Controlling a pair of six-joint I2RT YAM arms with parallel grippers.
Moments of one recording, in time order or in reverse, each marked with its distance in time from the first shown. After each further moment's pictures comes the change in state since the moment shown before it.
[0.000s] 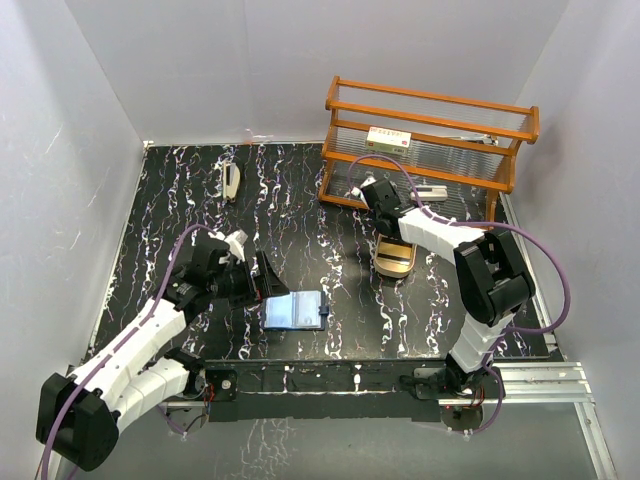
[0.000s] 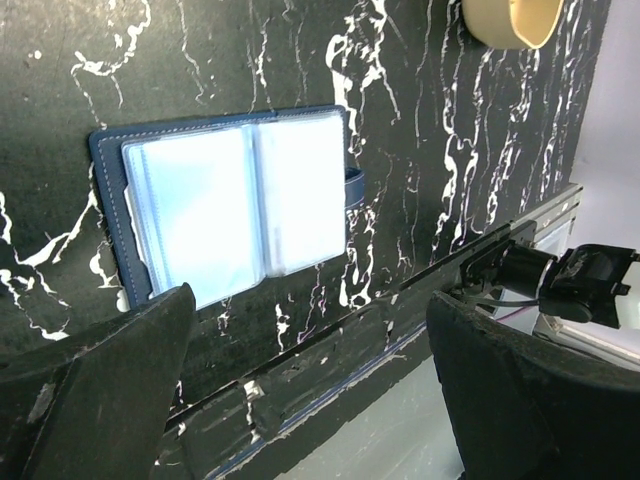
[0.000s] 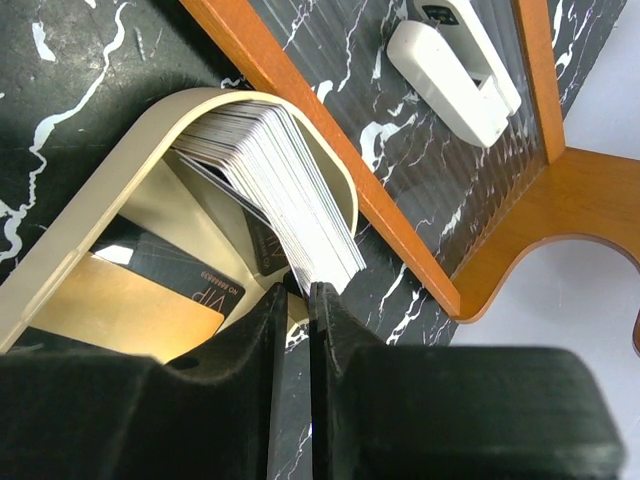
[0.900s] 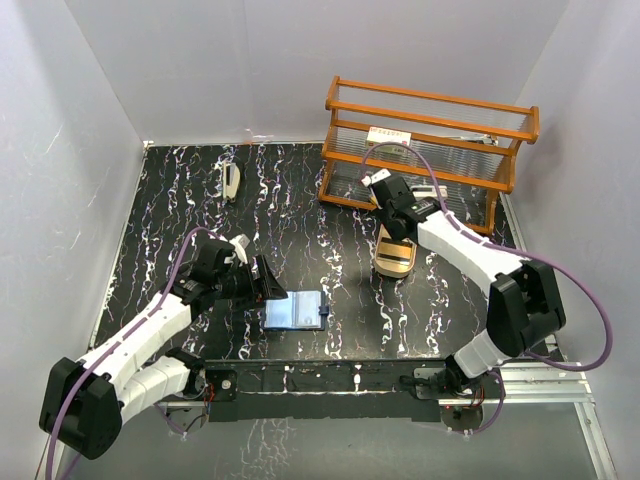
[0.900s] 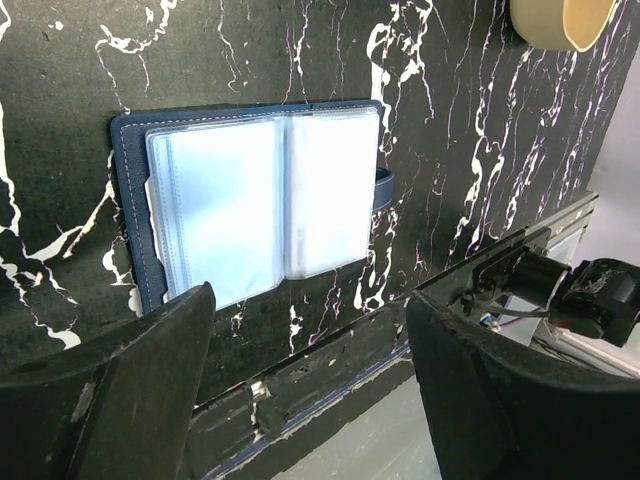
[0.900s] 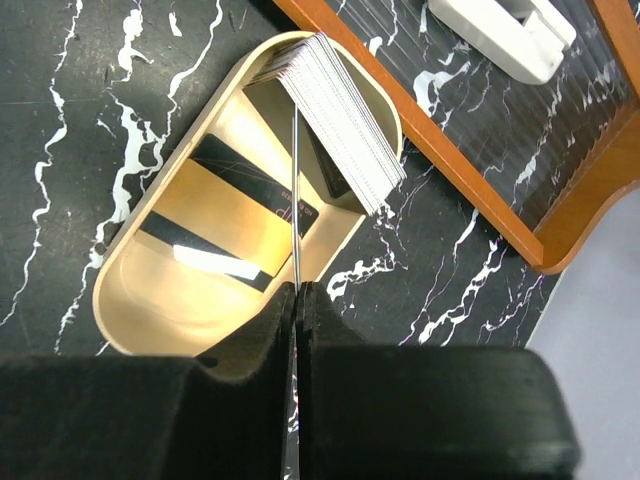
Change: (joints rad) left arm 0.000 0.073 -0.031 0.019 -0.008 -0.022; right arm 0.024 -0.202 0.023 -0.234 -0.162 0.256
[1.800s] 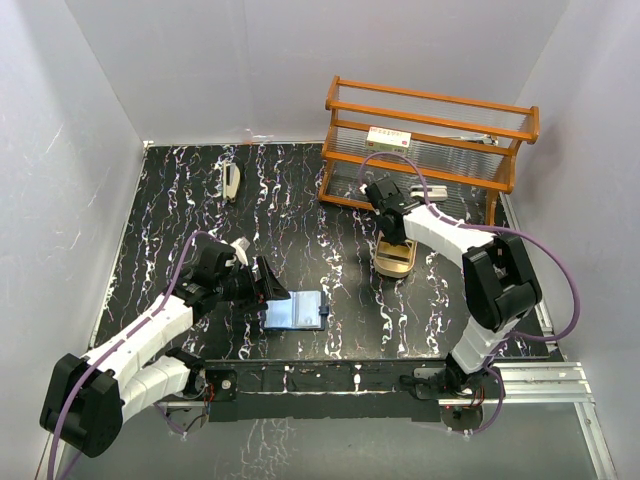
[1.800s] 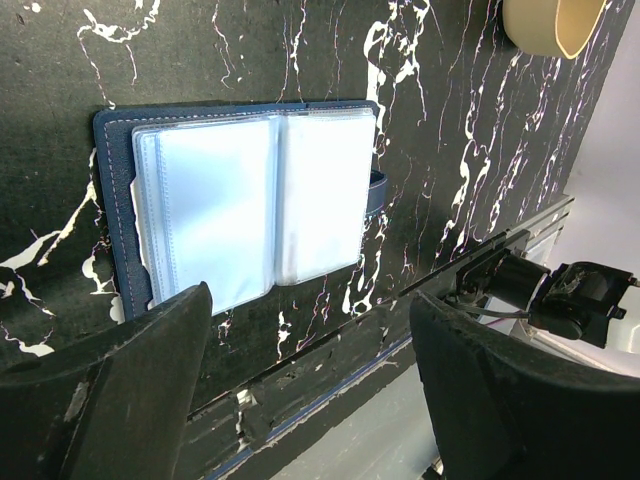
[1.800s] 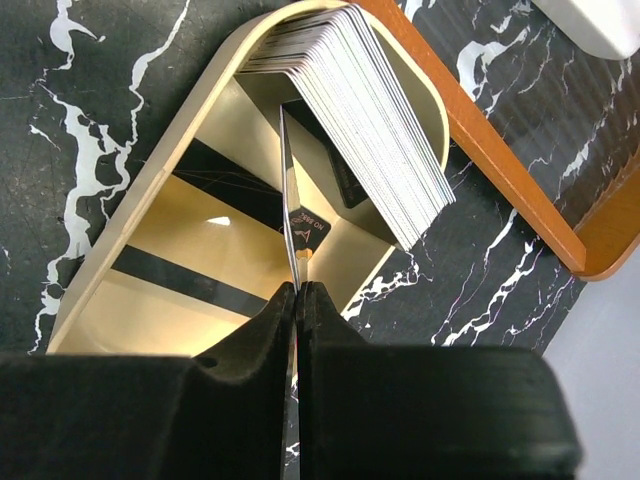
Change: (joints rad) left arm 0.000 0.012 -0.050 0.082 0.029 -0.064; right arm -0.029 0.156 0.011 0.019 0.011 0.026
